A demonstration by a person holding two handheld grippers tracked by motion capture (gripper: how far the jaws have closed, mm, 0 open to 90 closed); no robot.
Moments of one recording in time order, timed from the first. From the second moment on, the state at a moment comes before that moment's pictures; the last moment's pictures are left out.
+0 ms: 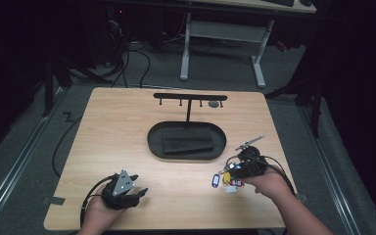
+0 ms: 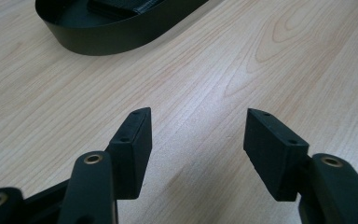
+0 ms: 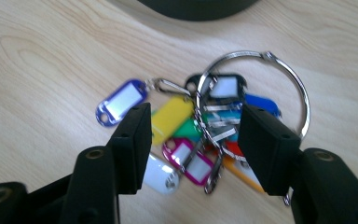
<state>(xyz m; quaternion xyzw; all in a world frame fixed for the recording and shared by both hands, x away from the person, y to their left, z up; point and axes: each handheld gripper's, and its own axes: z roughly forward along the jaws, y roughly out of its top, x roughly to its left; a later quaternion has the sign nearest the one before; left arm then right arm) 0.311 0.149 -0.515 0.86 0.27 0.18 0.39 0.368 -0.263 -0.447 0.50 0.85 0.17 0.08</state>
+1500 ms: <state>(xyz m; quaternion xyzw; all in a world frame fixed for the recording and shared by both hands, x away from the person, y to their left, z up) 0.305 0.150 -0.515 0.87 0.25 0.19 0.39 0.438 -0.228 -0.485 0.52 0.86 0.04 0.00</state>
